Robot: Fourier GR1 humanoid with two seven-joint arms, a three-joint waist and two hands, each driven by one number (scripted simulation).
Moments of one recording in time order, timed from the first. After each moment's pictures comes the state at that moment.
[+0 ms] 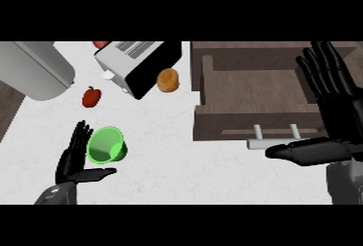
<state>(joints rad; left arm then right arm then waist) -0.38 0.23 0.30 -0.29 0.02 -0.21 -0.95 -0.28 -0.17 -0.10 -1.86 -0.10 0.16 0.11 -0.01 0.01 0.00</state>
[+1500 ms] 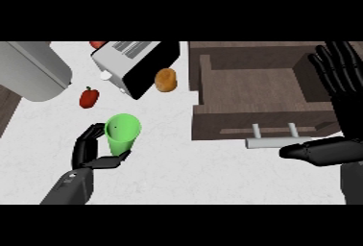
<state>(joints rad) -0.49 0.17 0.32 -0.25 -0.01 -0.07 -1.09 -0.28 -0.21 -0.14 -1.87 -0.14 0.20 0.14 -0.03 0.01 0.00</state>
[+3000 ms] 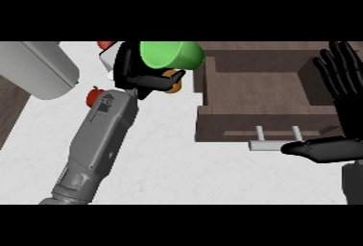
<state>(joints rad) -0.87 0.01 0.12 -0.79 0.10 0.01 -0.61 -0.26 -0.22 -0.17 -1.84 -0.11 0.19 0.11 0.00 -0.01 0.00</state>
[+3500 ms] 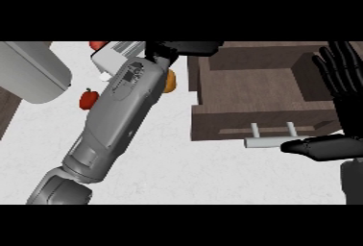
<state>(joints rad) -1.16 0.00 -0.05 -0.70 0.19 0.26 -0.34 -0.27 -0.22 -0.17 -1.83 -0.11 0.20 0.10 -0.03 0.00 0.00</state>
